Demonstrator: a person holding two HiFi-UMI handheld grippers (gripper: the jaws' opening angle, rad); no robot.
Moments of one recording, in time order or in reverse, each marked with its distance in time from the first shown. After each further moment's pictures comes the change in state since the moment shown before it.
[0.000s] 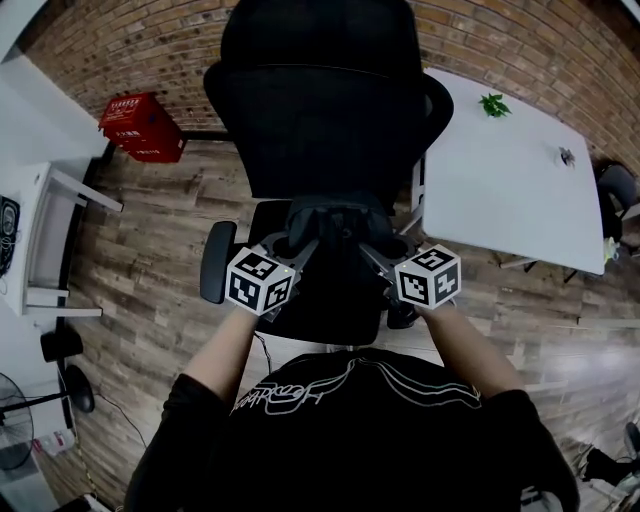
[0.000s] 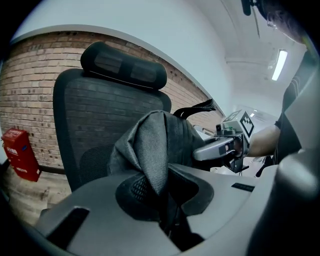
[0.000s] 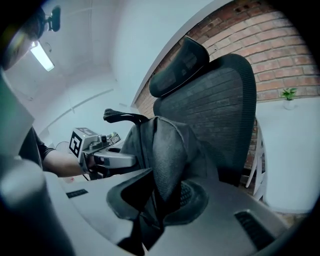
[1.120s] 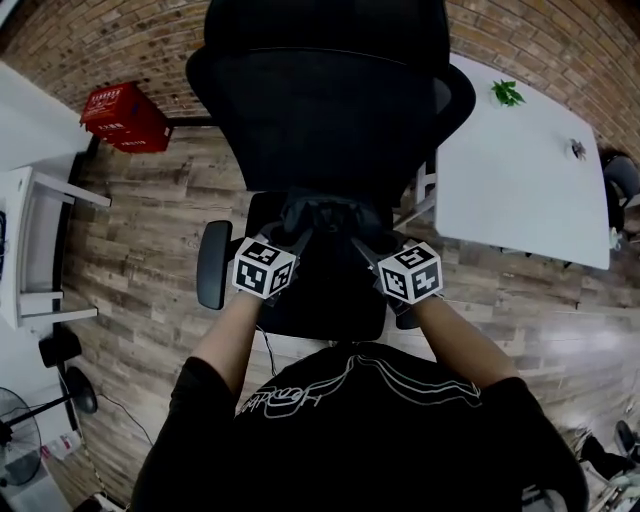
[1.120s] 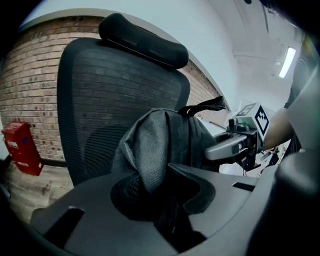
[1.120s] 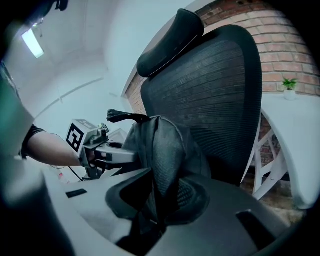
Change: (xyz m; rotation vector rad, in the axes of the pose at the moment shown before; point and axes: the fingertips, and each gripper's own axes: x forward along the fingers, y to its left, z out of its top) left arm 0.058 0.075 -0.057 -0.022 0.075 0.035; right arm 0.067 -0.047 -0.045 -0.005 0.069 -0.108
